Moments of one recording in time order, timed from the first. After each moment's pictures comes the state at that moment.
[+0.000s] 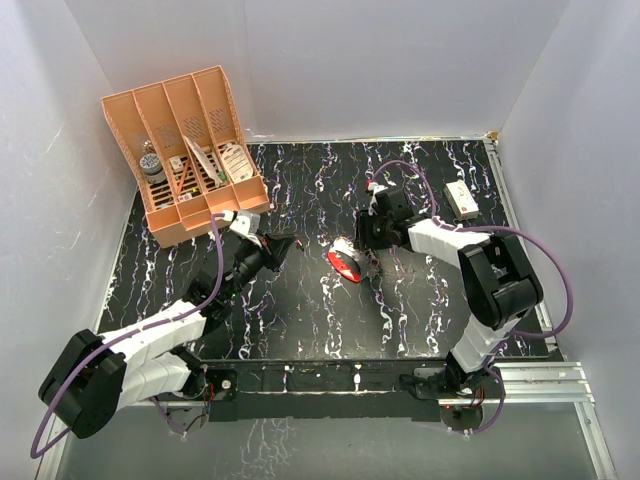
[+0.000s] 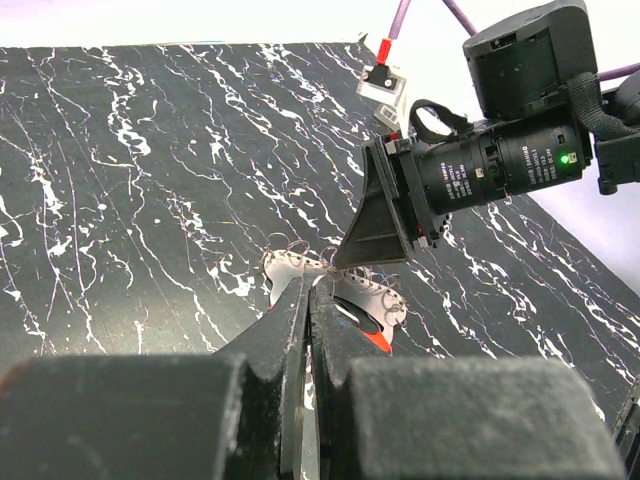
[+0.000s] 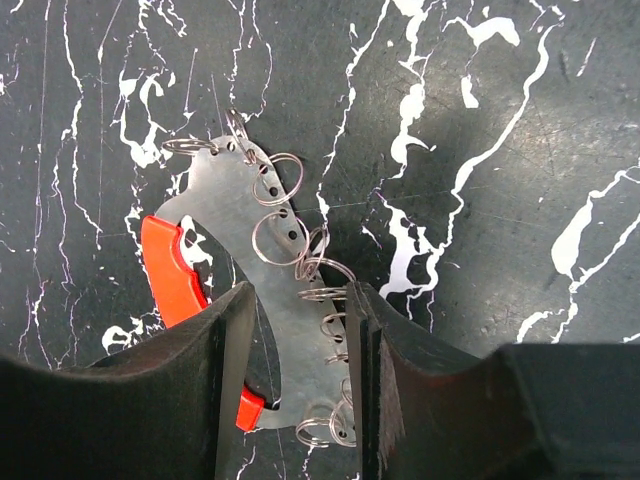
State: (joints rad) left arm -0.64 1.07 0.36 0.71 0.04 -0.34; right arm 0.40 1.71 0.99 -0.15 -0.18 0.27
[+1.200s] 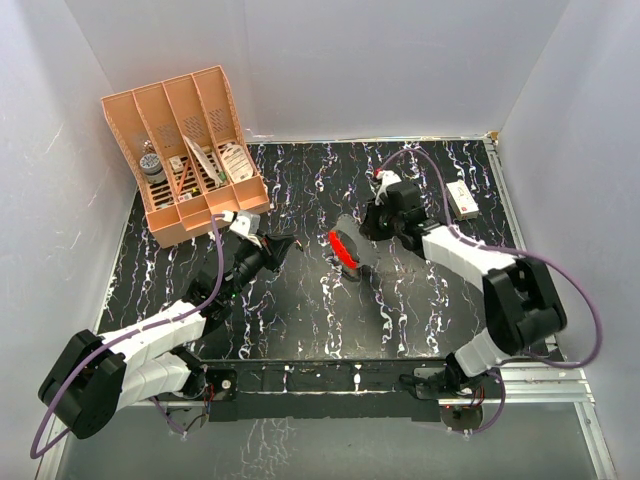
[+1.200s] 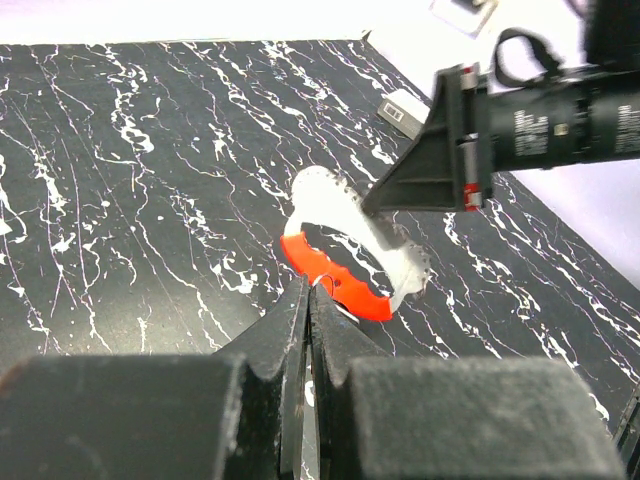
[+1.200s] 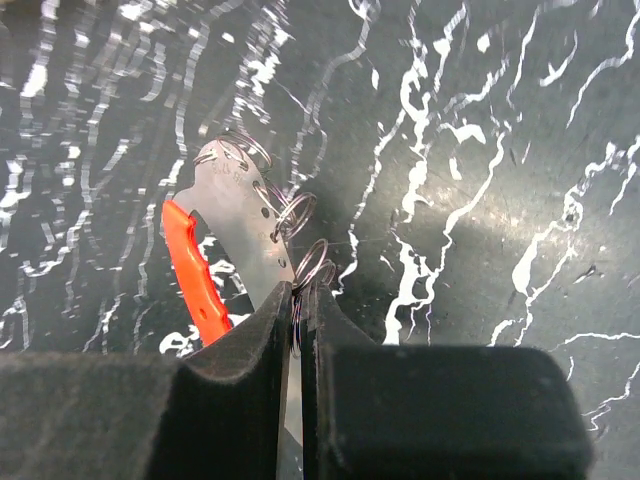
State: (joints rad) left arm -0.64 1.07 0.36 0.71 0.04 -0.34; right arm 0.40 1.59 0.96 -0.09 -0.16 0.28
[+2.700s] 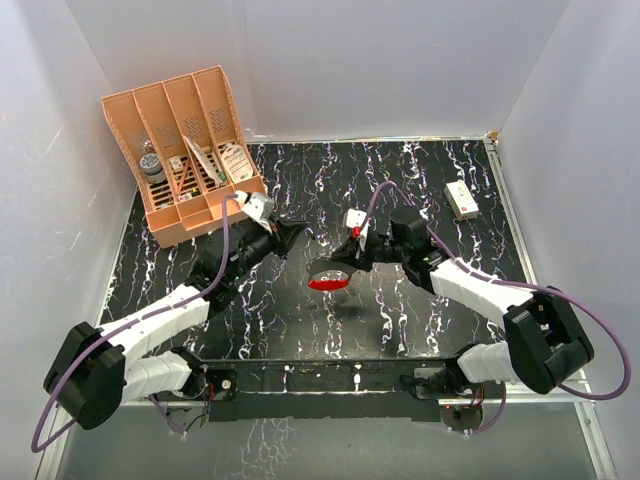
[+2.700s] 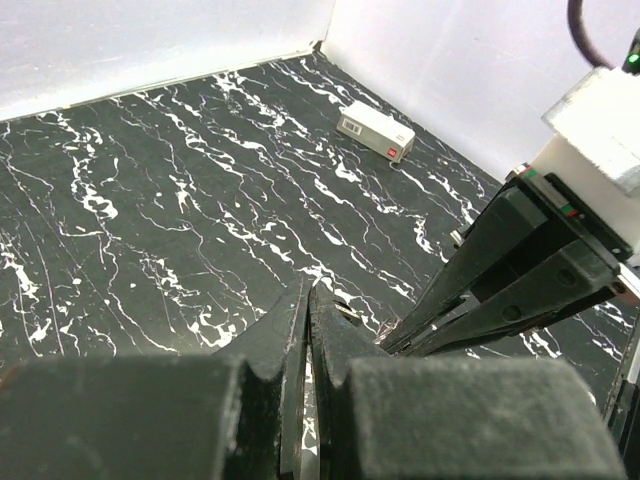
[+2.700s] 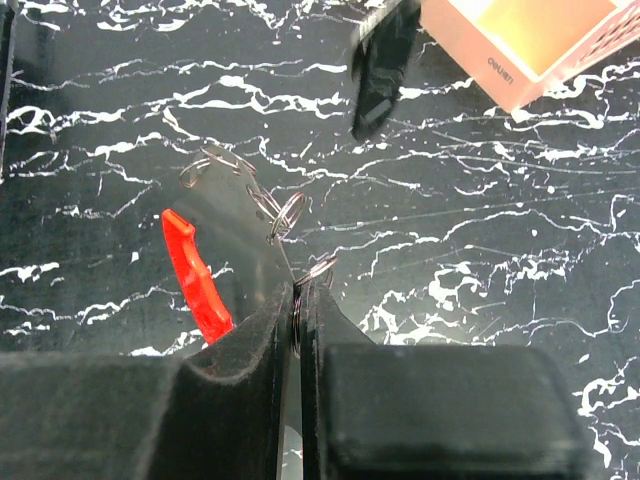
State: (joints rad) left arm -0.64 1.11 0.53 0.61 0.16 -0.25; right arm 0.50 1.32 0.67 0.26 -0.79 -0.40
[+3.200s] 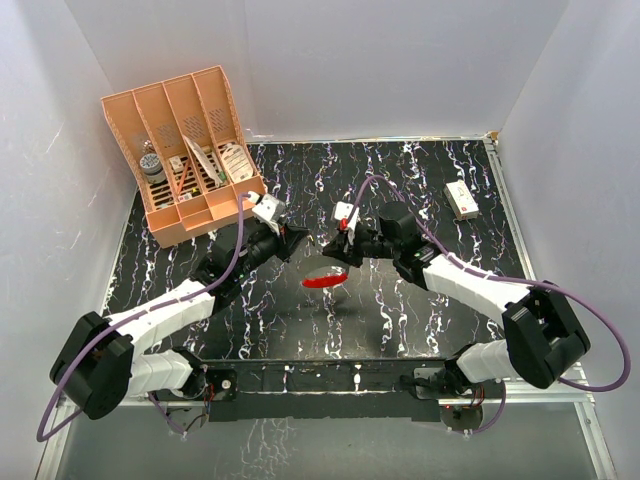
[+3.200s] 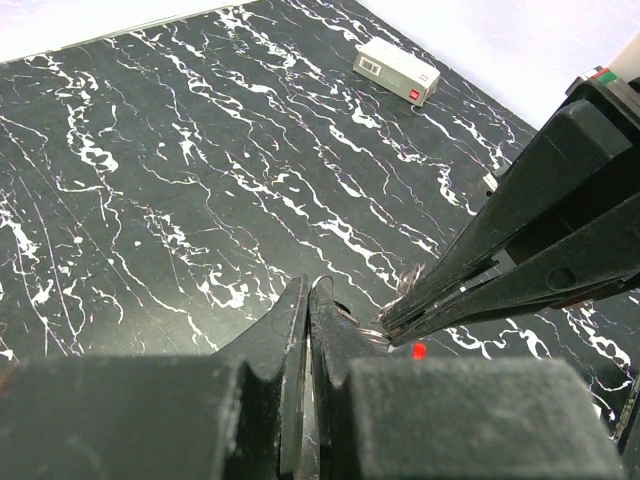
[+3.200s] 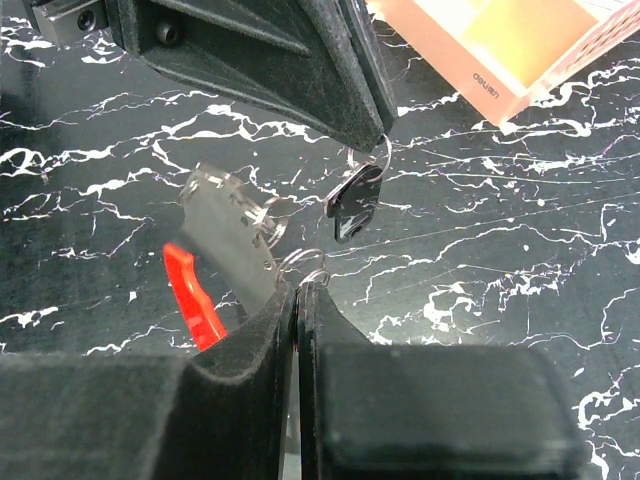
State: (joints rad) left arm -0.64 1.18 0.57 0.52 0.18 -0.19; right arm 0.58 1.35 0.76 0.23 -0.67 -0.33
